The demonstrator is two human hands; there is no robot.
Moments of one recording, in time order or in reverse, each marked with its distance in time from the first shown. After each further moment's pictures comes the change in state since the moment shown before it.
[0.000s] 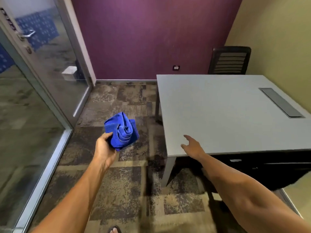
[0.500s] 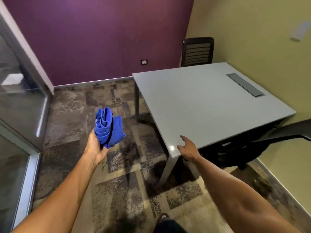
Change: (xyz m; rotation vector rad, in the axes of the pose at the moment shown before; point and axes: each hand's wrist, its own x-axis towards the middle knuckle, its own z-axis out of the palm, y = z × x) left_hand 0.124 0.099 -0.010 0.057 -0.318 -0.202; right_hand -0.003 -0.068 0.055 0.112 0.180 0.224
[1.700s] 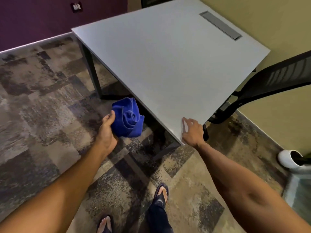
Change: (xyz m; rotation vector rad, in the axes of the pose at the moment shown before) left_hand 0.267 -0.086 -0.036 0.345 -0.159 -0.301; right_hand 0.125 0.048 0.097 -0.302 0.228 0.405
